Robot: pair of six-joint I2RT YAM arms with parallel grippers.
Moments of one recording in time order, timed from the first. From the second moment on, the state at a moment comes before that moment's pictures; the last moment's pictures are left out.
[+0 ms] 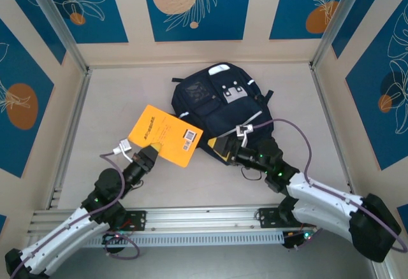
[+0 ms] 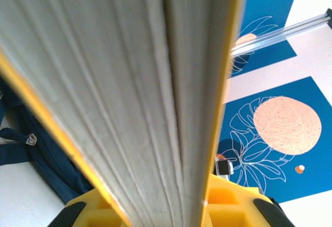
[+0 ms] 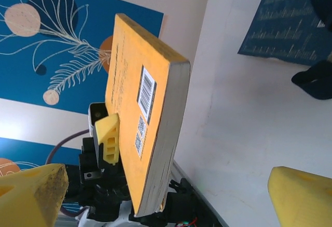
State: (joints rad) left arm -0.78 0.21 0.11 0.17 -0.13 -1.24; right arm 0.76 0.93 0.31 0.50 -0.36 1.22
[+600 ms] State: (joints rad) left arm -0.78 0.23 0.11 0.17 -0.13 -1.26; right arm 0.95 1.36 0.47 0.87 -0.29 1.35
